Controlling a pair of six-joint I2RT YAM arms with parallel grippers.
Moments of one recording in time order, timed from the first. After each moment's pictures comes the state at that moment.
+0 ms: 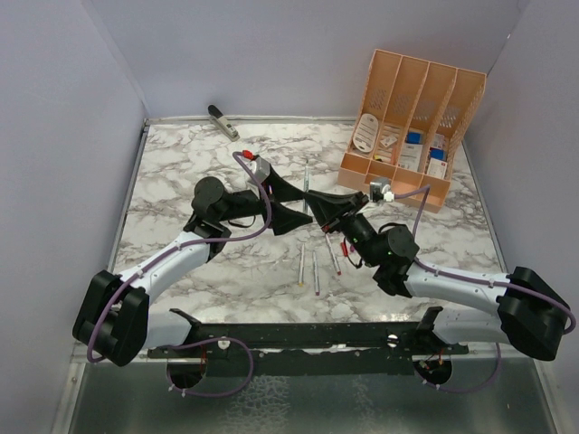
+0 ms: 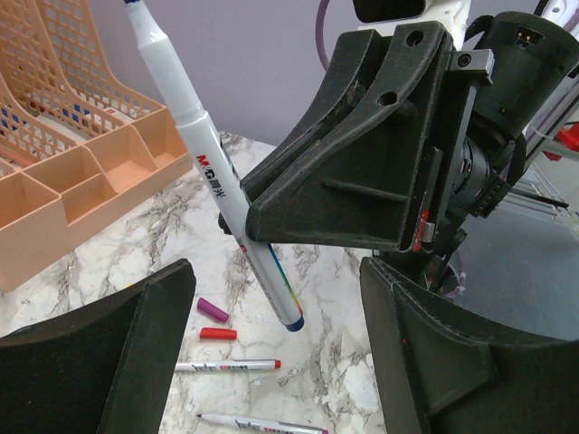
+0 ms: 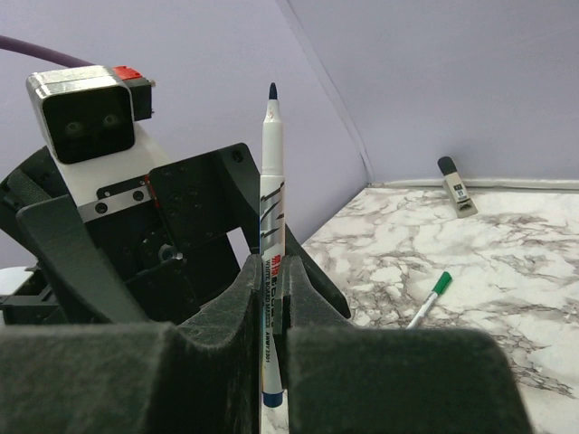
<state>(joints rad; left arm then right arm) -0.49 1.26 0.71 0.78 0.94 -0.46 0.94 1.20 0.52 1.10 0.20 0.40</state>
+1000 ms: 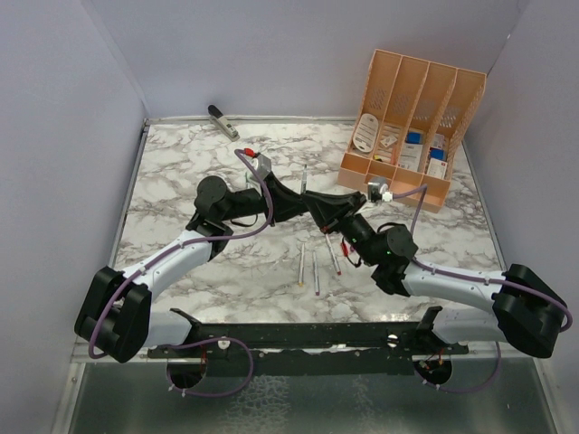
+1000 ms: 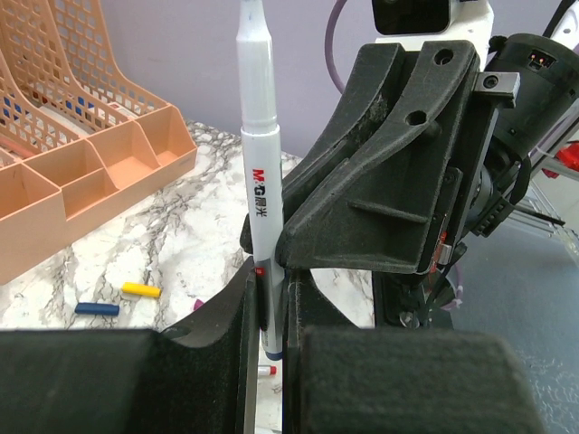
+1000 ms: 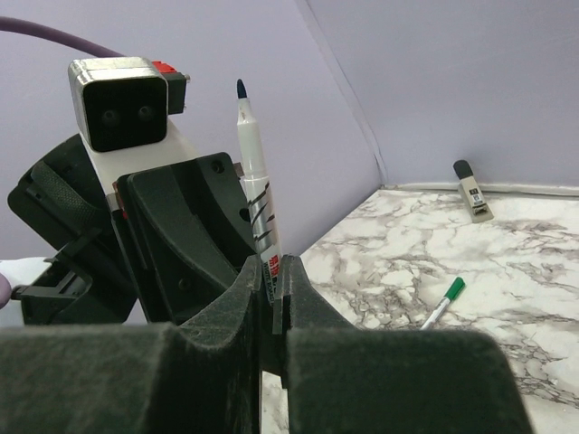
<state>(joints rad) -0.51 1.28 0.72 0.79 0.90 -0.49 0.93 1.23 0.52 1.15 0.15 0.42</state>
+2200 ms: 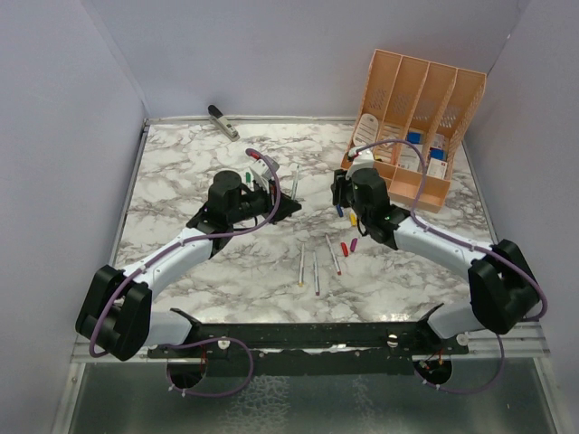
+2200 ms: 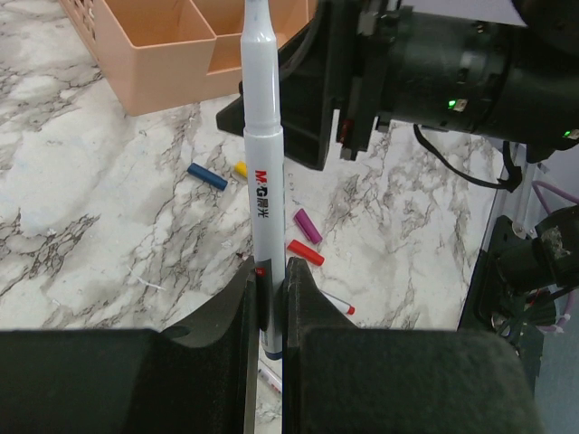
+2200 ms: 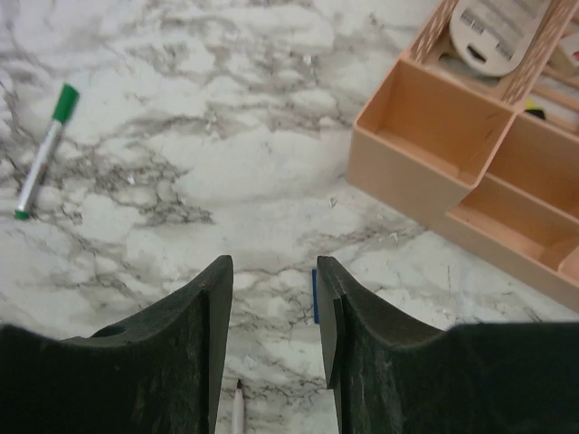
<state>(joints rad) -0.51 1.29 0.75 0.33 0.58 -0.31 0.63 1.44 0.86 0.22 0.34 0.19</state>
